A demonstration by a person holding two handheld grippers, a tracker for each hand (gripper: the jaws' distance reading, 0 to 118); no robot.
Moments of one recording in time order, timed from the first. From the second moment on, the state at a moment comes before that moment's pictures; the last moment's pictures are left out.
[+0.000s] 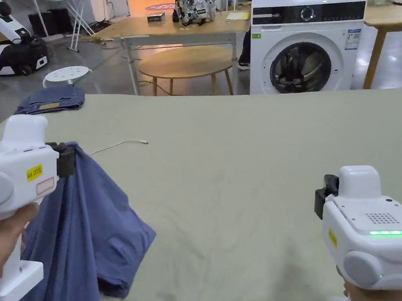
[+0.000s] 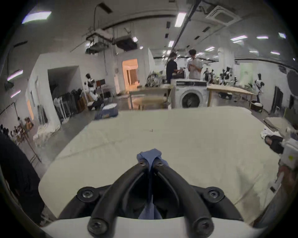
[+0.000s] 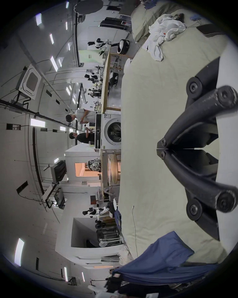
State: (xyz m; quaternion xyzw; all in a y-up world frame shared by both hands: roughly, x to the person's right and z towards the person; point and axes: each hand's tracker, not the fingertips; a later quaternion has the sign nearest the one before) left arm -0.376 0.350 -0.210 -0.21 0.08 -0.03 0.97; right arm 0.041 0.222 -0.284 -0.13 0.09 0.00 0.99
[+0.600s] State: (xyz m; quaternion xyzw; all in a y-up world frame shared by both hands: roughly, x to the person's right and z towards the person) left arm -0.141 0.426 -0.332 -0.13 -0.19 -0.08 0.97; right arm 0.130 0.251 -0.268 -0.10 0.01 -0.01 0.99
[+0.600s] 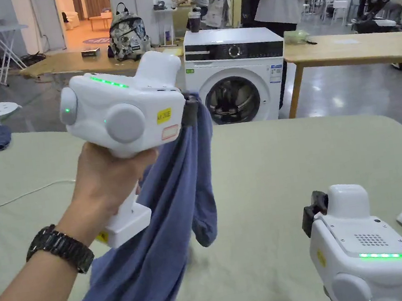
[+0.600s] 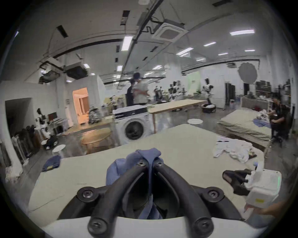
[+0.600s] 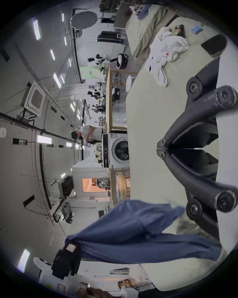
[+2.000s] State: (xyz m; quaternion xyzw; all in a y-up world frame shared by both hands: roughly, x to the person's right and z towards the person) left arm -0.238 0.207 -0.253 -0.30 -0.05 0.08 0.95; right arm 0.111 0.240 -0.288 -0.14 0.04 0.00 0.99
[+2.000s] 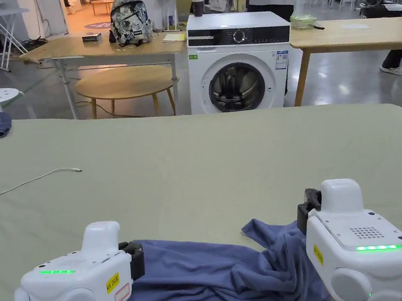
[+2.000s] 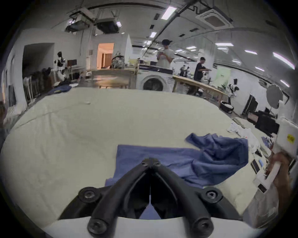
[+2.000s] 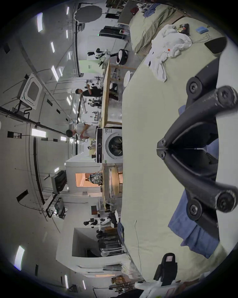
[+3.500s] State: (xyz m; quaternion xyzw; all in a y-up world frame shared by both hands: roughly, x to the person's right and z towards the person) left arm -0.278 0.173 -0.445 -0.46 -0.07 0.08 0.88; right arm 0.152 0.207 -0.299 -0.21 0.00 -0.01 0.98
